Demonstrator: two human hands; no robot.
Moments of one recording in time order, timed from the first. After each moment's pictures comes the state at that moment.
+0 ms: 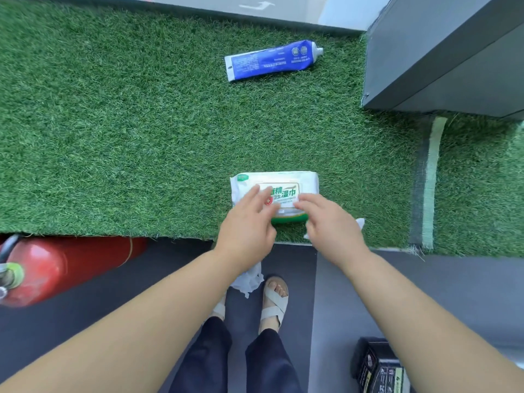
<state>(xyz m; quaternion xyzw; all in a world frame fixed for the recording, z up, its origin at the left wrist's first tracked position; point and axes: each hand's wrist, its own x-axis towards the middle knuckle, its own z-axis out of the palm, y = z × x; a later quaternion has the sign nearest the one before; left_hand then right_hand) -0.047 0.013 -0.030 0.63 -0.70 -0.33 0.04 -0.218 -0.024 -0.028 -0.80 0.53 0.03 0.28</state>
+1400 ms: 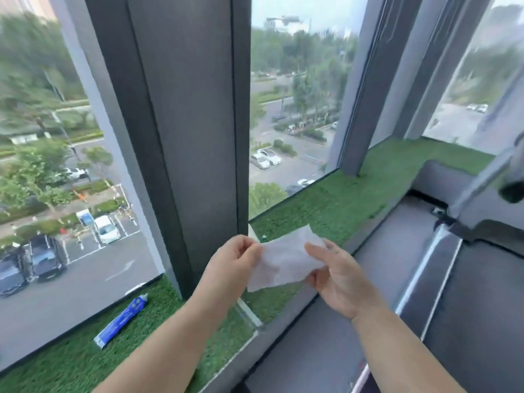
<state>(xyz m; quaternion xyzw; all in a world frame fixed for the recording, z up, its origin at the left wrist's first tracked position) -0.251 0.089 0.457 0.41 -0.71 -0.50 0.28 -0.411 0.182 0.446 -0.20 0.47 -0.68 0.53</state>
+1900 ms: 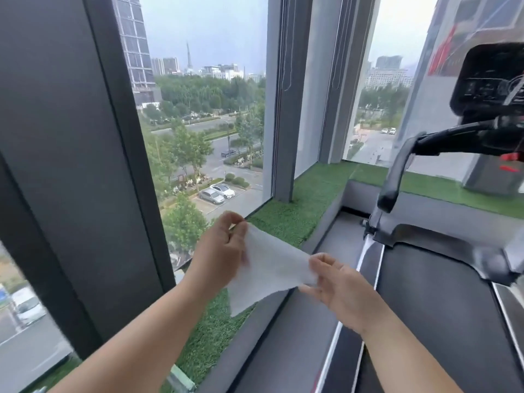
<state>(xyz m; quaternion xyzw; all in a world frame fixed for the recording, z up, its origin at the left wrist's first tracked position) -0.423 0.170 0.547 0.28 -0.80 -0.44 0.30 -0.555 0.323 0.499 -0.22 0.51 -0.71 0.44</state>
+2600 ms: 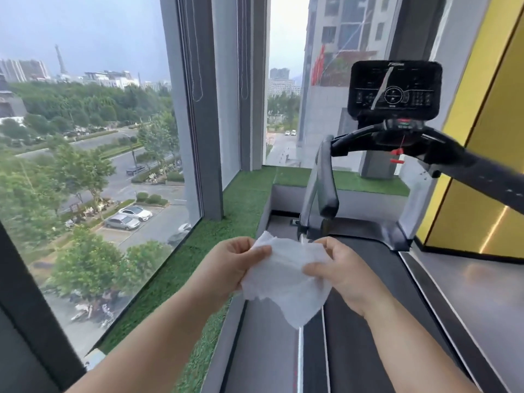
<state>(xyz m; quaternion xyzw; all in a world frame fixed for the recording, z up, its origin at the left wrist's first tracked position) -0.571 0.097 0.539 0.06 -0.68 -0.73 0.04 -0.645 0.290 0.525 -0.17 0.73 -0.64 0.14</state>
